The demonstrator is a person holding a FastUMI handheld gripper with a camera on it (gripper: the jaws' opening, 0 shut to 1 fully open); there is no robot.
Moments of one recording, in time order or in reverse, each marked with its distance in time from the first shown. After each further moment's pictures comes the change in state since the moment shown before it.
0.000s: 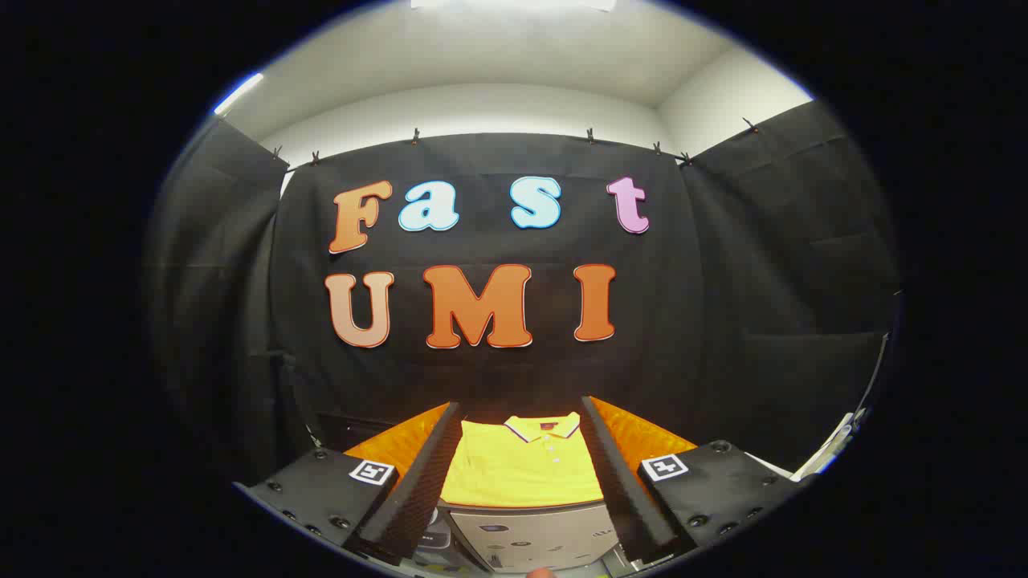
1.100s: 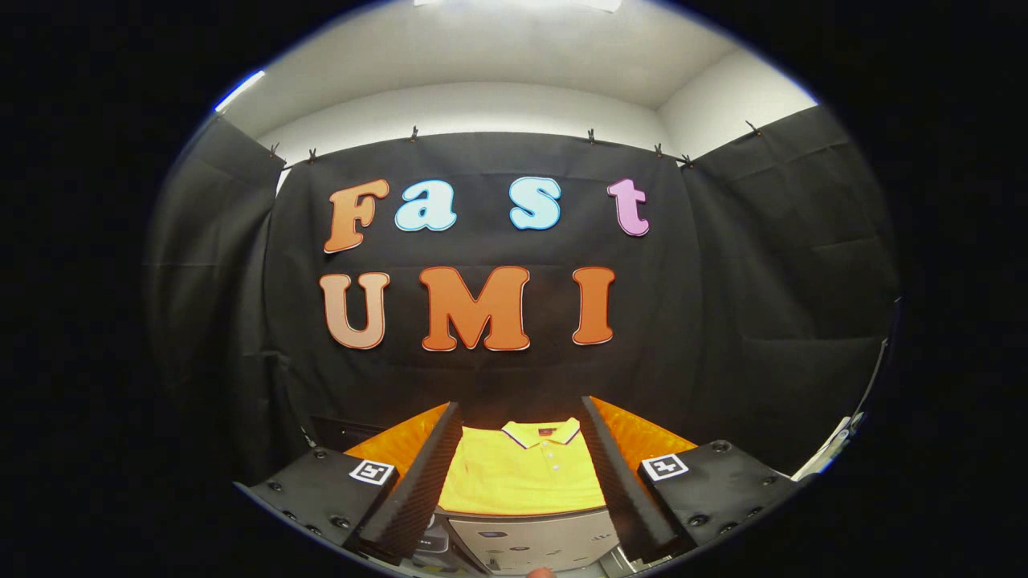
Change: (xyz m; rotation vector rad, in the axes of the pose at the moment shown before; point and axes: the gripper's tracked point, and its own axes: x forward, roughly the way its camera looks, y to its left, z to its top) arm 0.011 0.005 0.010 -0.020 -0.018 -0.014
